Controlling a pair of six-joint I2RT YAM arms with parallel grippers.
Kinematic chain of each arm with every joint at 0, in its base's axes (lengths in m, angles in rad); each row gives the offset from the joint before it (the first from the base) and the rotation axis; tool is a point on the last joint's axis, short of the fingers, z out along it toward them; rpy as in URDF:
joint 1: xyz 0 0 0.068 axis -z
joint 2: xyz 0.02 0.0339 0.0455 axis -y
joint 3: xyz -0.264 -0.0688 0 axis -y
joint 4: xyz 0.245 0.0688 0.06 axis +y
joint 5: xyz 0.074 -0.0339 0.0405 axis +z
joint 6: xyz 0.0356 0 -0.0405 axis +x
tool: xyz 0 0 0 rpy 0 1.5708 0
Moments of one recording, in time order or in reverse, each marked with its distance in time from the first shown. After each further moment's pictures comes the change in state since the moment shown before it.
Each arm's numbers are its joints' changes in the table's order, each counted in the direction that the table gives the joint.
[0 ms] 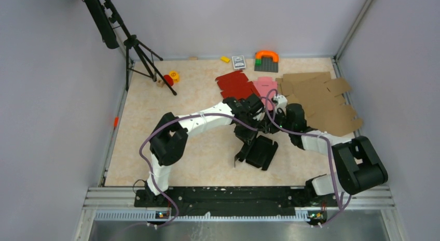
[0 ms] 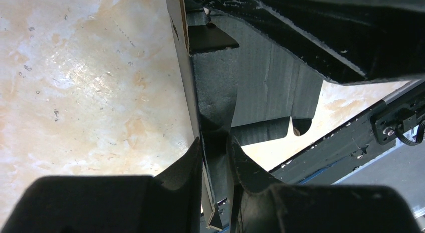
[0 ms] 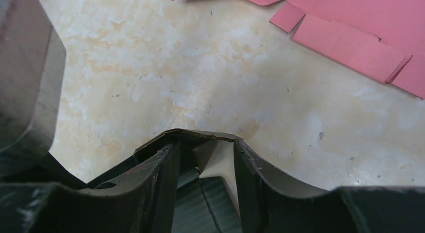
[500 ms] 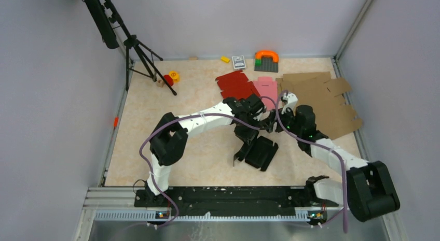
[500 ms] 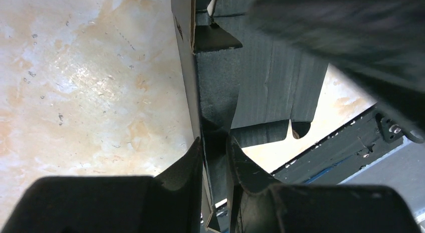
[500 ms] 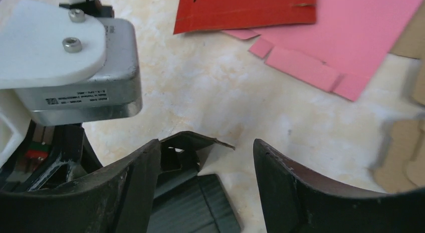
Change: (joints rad) left arm 0.000 0.000 0.002 0.000 0.006 0.026; right arm 0.021 0.200 -0.030 0.066 -0.037 -0.024
